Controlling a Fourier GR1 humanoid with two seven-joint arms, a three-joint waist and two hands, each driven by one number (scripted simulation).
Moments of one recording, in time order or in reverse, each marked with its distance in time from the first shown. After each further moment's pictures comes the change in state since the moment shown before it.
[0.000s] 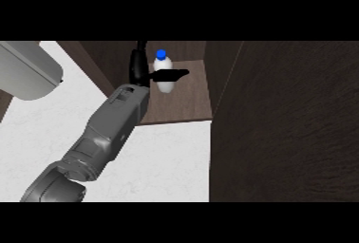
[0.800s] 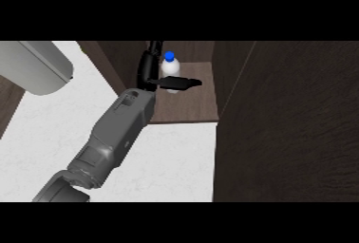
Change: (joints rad) left arm 0.074 -0.035 -0.029 -0.150 0.057 -0.296 -0.164; right arm 0.028 -0.005 -0.017 -0.027 -0.001 -0.026 0.000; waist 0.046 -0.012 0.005
